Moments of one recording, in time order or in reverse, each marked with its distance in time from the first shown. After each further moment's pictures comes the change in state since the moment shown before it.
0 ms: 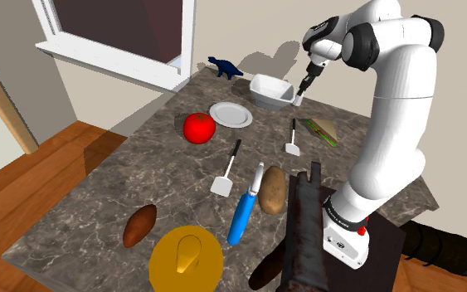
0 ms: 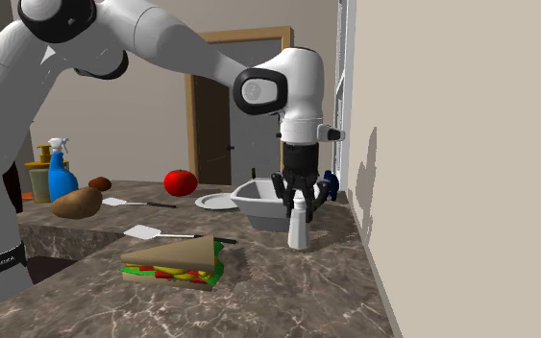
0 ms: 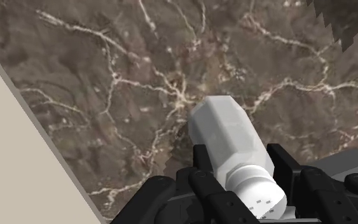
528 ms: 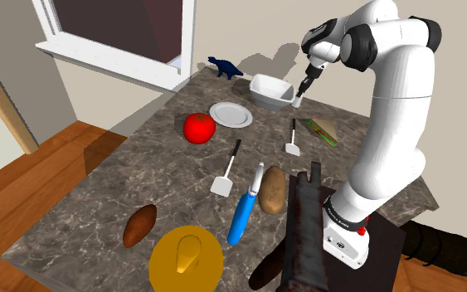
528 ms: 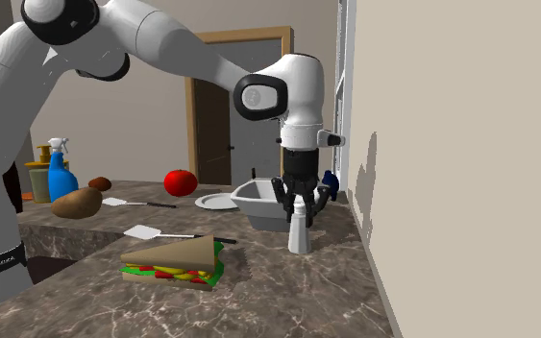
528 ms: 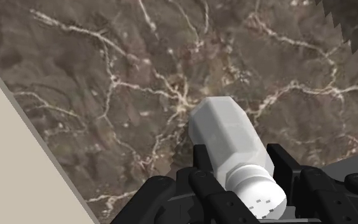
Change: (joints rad) arm -0.005 0.014 0.006 -0.009 0.011 0.020 -0.009
